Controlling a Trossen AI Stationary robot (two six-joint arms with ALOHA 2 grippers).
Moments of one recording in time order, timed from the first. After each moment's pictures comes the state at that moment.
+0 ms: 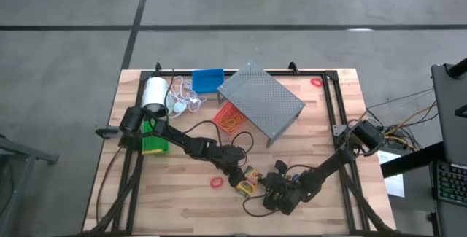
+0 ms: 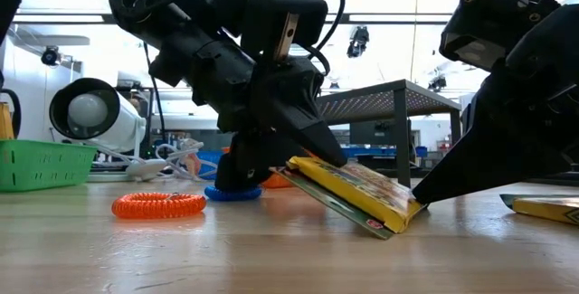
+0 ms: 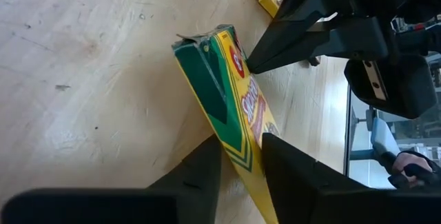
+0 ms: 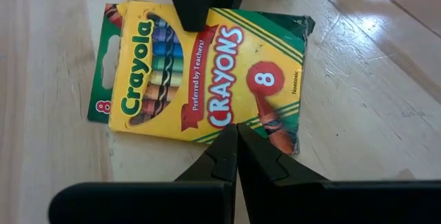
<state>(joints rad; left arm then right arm) -0.21 2.02 1.00 0.33 0.26 -0.92 0.70 1.95 0.88 0.06 0.73 0.93</state>
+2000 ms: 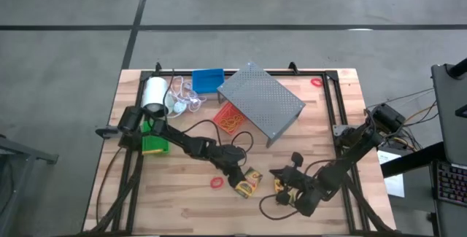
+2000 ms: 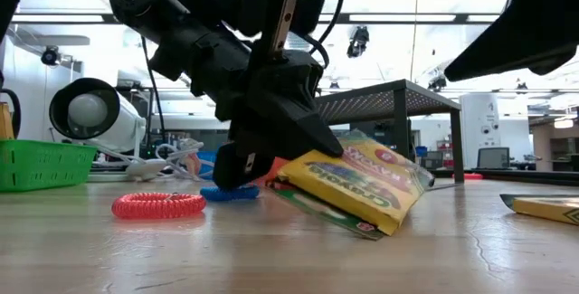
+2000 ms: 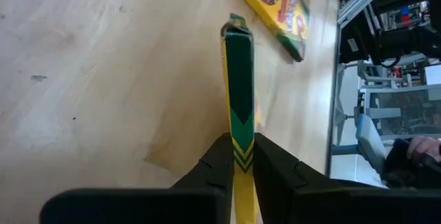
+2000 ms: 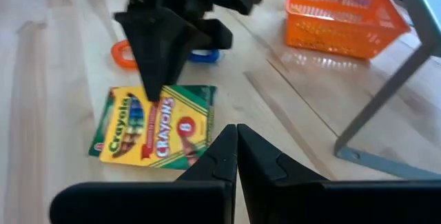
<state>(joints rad) -0.21 1.99 1.00 0.32 0.29 -0.94 0.79 1.64 0.86 -0.28 0.97 1.00</state>
